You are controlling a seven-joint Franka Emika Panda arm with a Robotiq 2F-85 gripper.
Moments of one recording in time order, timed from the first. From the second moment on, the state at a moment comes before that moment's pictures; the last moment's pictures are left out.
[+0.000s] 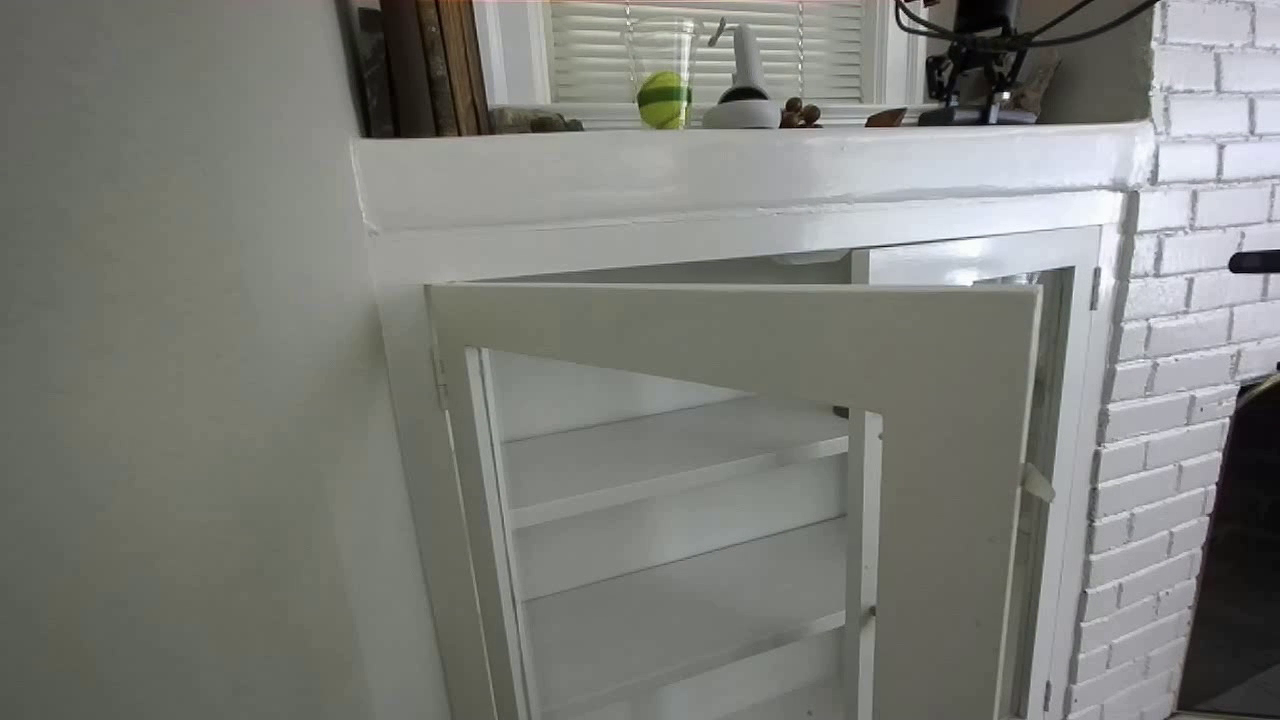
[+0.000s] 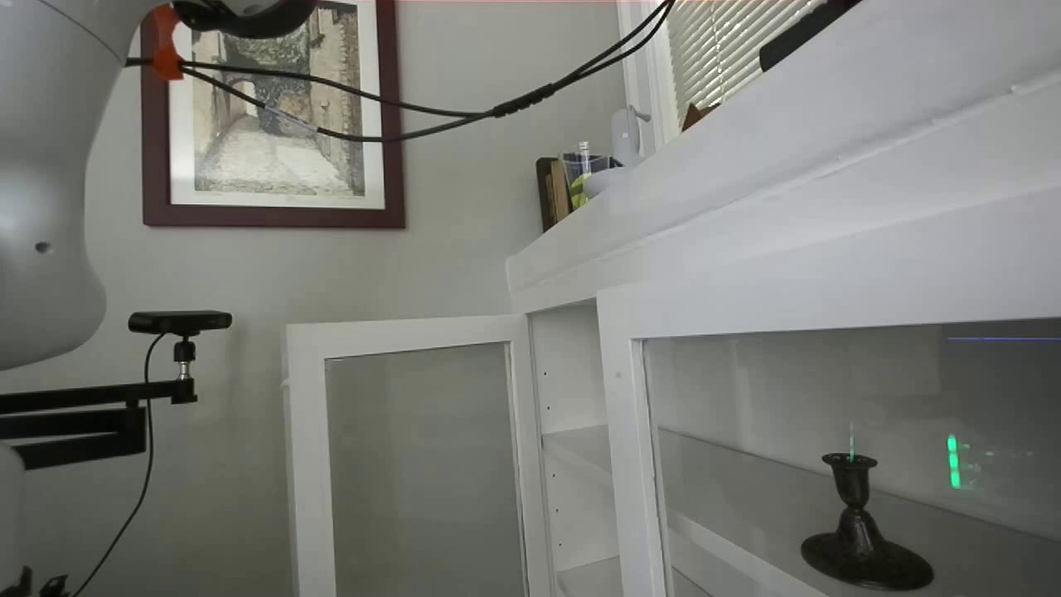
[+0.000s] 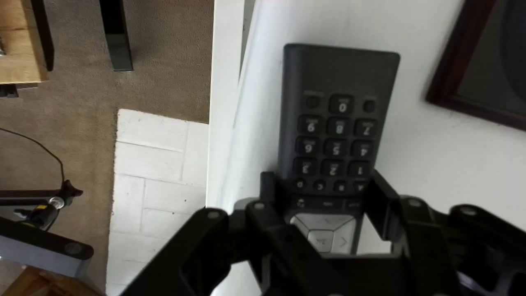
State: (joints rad) arm -0.34 0.31 -0.31 -1.12 0.15 1.50 1.00
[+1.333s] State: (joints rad) arm -0.06 -0.02 -0.19 -1.31 0.04 1.48 1.11
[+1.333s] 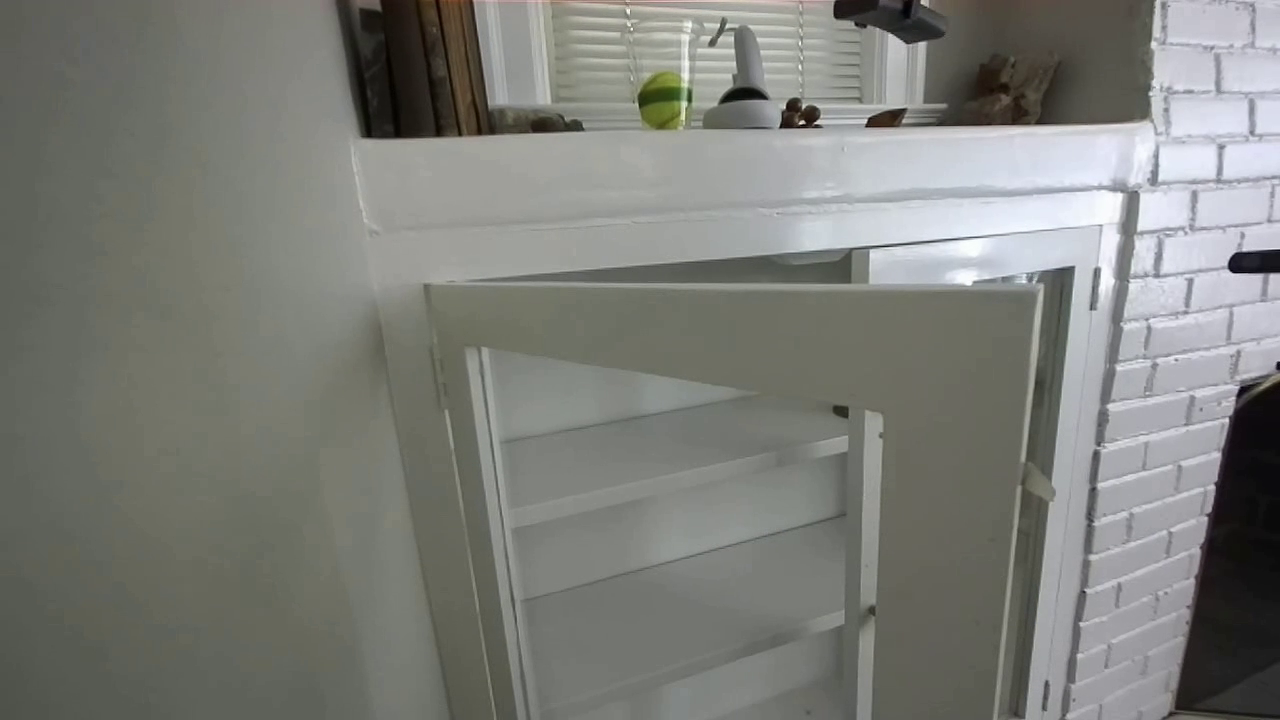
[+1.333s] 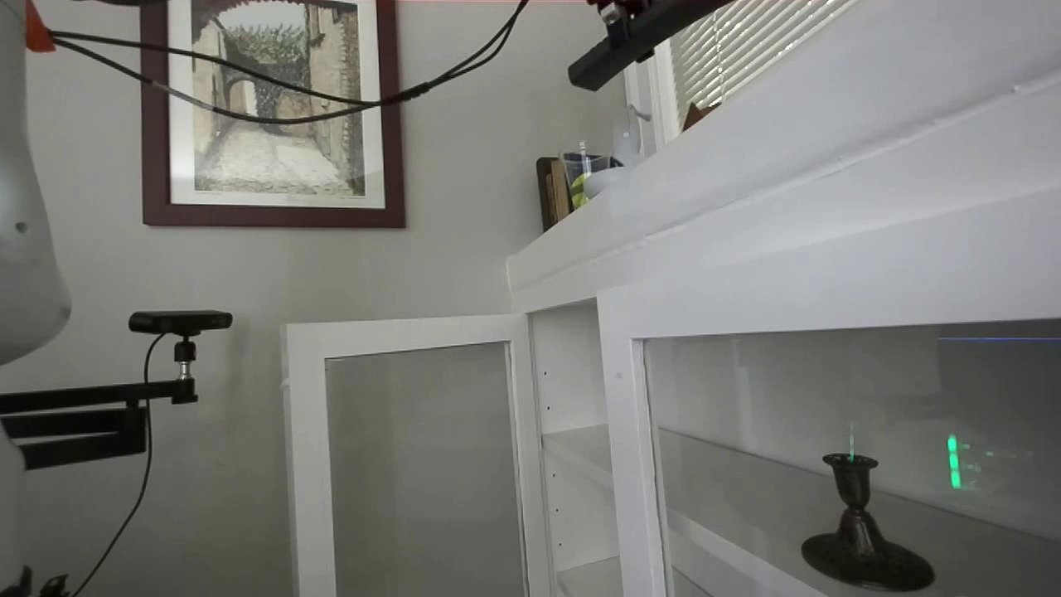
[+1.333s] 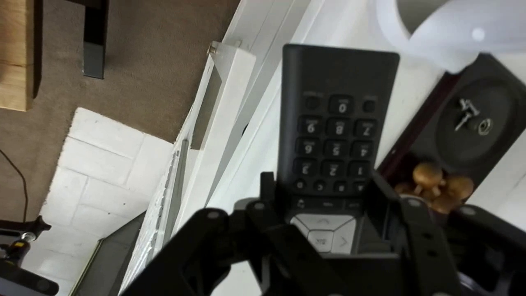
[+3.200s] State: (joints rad) arm -0.04 -0.32 0.05 -1.83 0.12 1.58 1.16
